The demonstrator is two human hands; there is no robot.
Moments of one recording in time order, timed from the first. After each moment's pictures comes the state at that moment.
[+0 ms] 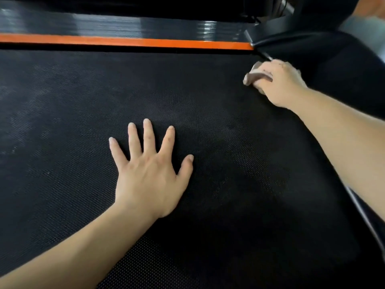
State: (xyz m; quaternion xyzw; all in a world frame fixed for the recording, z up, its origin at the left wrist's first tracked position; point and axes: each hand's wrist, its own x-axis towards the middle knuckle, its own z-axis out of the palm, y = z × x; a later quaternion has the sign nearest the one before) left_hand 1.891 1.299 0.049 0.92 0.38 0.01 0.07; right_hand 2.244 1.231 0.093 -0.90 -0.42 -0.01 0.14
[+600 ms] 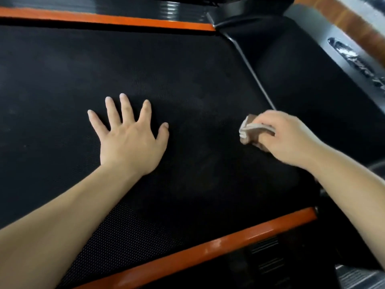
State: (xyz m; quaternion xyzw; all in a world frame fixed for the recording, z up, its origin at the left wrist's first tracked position) left_hand 1.886 1.299 0.048 0.93 0.36 0.02 0.08; right_hand 2.078 1.060 0.120 -0.90 -0.38 0.14 0.16
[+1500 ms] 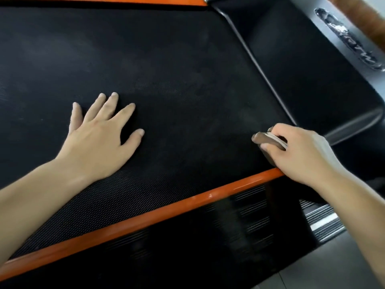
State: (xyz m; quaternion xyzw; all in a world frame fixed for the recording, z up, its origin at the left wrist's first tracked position) left_hand 1.787 1.322 0.069 0.96 0.23 0.01 0.15; right_hand 1.962 1.005 0.136 -0.97 -0.23 0.07 0.04
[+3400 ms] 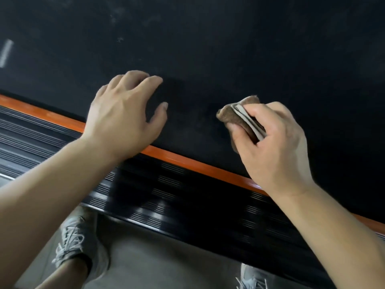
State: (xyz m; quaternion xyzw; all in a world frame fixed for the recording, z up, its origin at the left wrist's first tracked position) left_hand 1.302 1.588 0.113 0.87 0.47 0.07 0.13; right_hand 1.519 1.447 0.117 -0.79 -0.53 0.14 0.29
